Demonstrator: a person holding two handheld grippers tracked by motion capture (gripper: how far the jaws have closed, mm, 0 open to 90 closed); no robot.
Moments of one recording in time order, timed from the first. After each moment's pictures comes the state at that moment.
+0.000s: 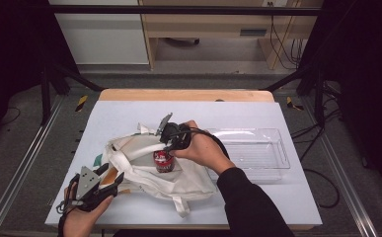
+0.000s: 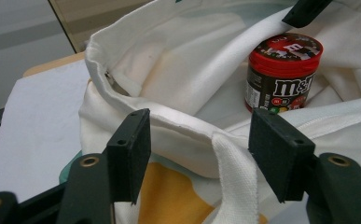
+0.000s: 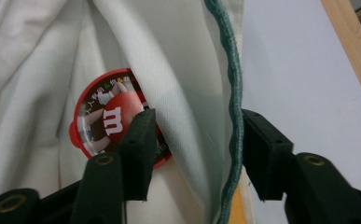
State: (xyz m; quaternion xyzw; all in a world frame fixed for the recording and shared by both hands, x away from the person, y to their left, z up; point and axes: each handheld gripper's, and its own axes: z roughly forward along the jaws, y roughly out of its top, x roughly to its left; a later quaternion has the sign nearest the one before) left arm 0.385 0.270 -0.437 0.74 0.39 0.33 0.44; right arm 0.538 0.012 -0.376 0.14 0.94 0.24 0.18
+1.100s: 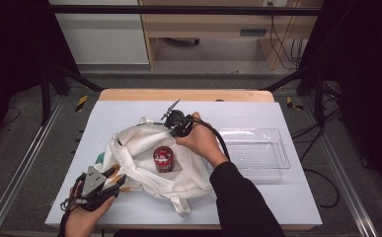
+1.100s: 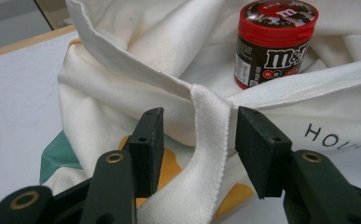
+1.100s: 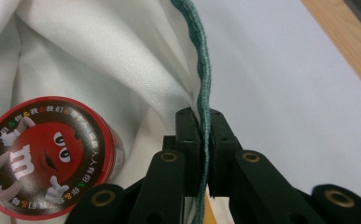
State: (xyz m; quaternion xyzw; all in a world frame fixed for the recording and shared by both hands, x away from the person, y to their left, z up) left arm 0.392 0.268 -0.445 0.77 0.39 0.29 0.42; right arm 0.580 0.005 -0.381 0.25 0.92 0.24 0.16
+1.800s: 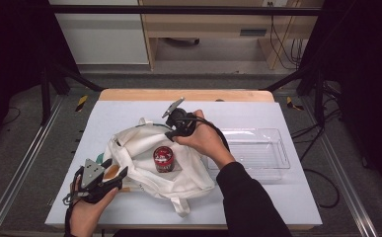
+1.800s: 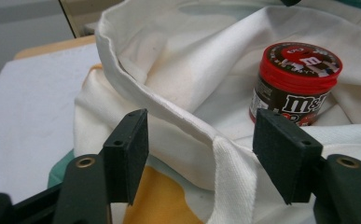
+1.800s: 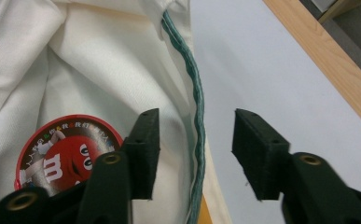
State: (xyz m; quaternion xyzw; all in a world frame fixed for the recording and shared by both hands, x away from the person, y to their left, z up) left arm 0.407 0.261 -0.438 0.73 0.44 0.30 0.43; right arm 0.573 -0.002 -0.367 0.23 0.91 0.30 0.17
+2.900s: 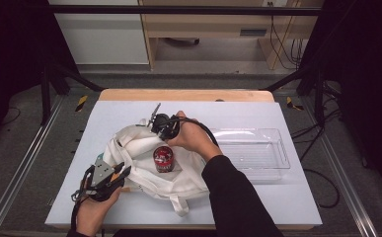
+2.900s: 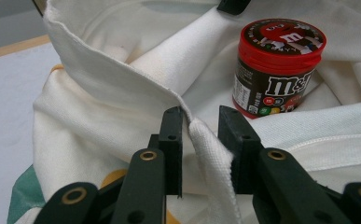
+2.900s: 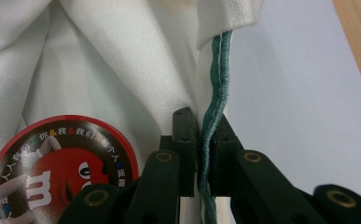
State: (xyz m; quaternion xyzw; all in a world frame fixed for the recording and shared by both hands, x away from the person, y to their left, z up) left arm 0.412 0.249 -0.444 0.76 0.40 0.29 0.42; right arm 0.582 0.042 -0.386 0.14 0.96 0.21 0.15
